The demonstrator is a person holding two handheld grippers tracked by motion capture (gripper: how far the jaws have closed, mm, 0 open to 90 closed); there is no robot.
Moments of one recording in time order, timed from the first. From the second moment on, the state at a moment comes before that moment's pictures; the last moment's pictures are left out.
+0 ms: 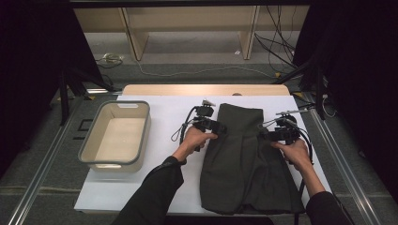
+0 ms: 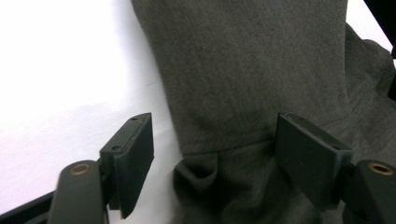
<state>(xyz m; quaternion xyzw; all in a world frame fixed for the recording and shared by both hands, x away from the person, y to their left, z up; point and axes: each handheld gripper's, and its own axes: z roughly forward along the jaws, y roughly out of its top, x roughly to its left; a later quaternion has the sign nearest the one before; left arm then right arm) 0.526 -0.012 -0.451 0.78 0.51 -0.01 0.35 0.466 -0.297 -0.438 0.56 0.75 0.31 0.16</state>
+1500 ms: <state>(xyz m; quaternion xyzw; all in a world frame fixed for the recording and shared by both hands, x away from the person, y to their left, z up) 0.523 -0.027 -0.452 0.78 0.51 0.00 0.37 0.532 -0.281 -0.465 0.58 0.77 0.23 0.09</state>
